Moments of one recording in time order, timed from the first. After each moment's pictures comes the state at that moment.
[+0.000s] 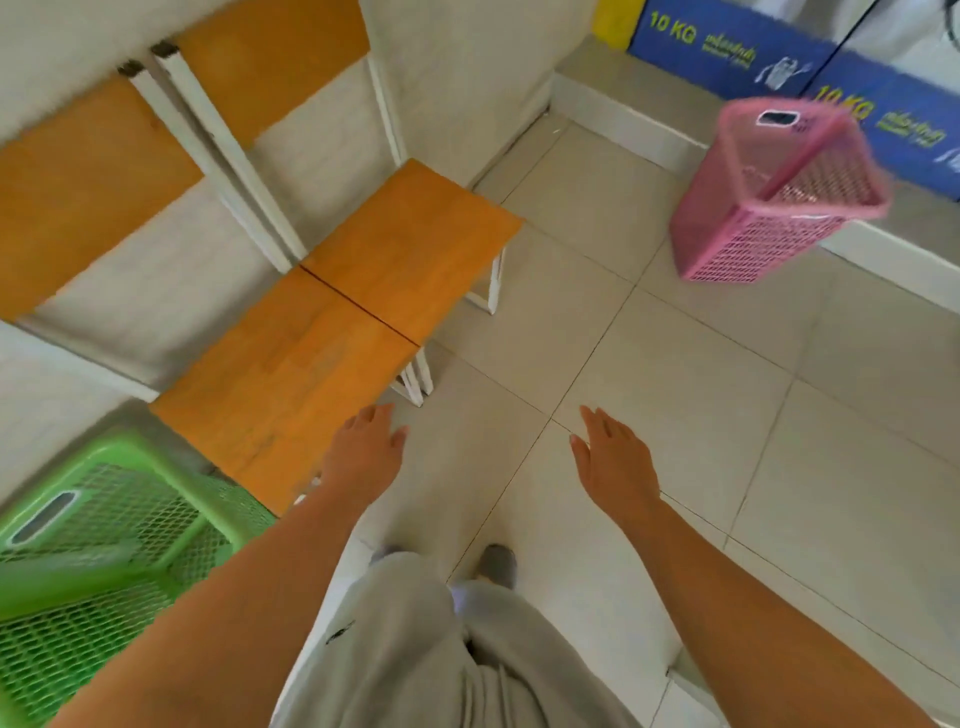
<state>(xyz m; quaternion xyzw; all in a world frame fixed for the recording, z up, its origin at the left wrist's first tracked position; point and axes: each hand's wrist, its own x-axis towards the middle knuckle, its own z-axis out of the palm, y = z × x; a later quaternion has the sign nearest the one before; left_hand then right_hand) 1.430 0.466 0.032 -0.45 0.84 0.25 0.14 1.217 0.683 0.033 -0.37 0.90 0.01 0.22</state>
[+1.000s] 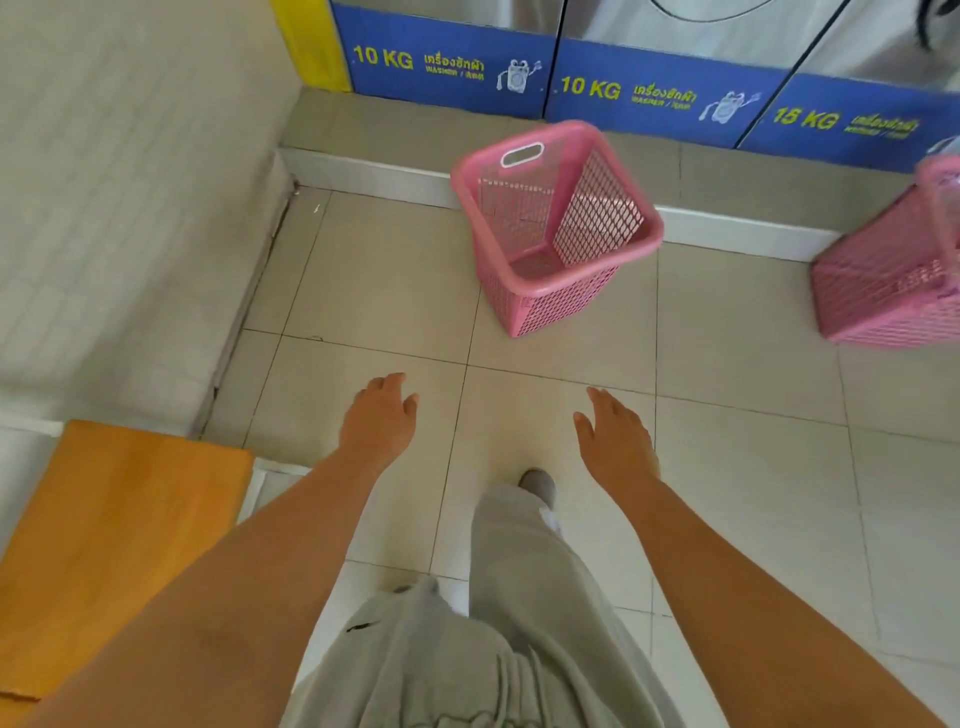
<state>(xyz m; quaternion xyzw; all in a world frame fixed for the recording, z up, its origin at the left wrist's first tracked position) 0.749 0.435 0.013 -0.28 0.91 0.25 0.16 0.671 0.709 0.016 -0.10 0.96 -0.12 0.22</state>
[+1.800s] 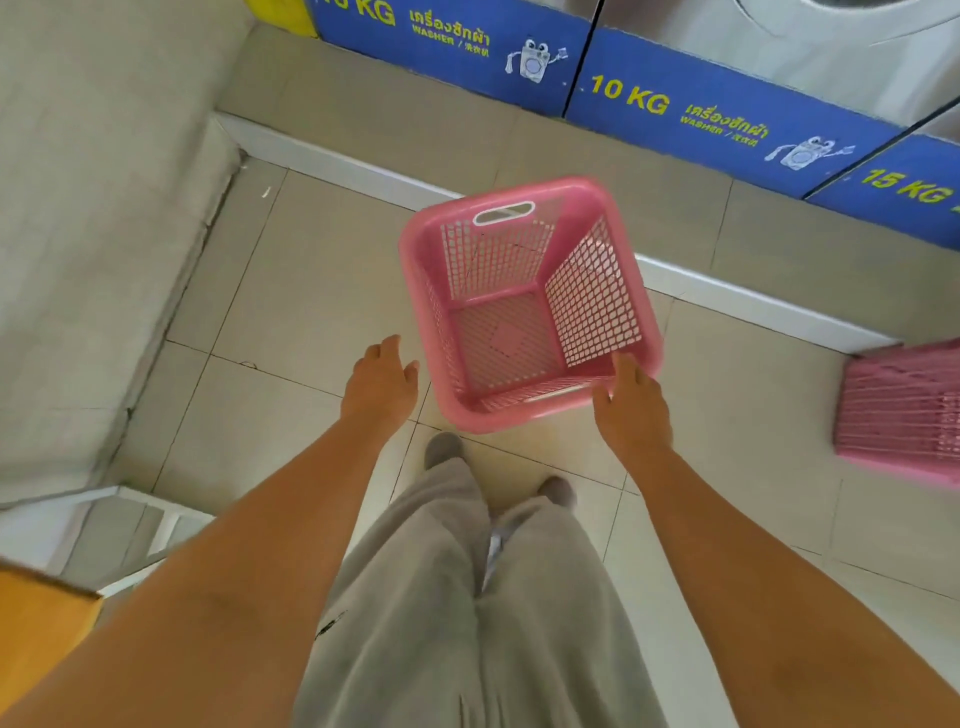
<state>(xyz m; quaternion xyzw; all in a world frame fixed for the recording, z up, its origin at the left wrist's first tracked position) 0.353 0.413 -0.050 -0.39 0.86 0.29 0.18 0.229 0.672 -0.046 -0.10 0.96 -0.11 0.24</state>
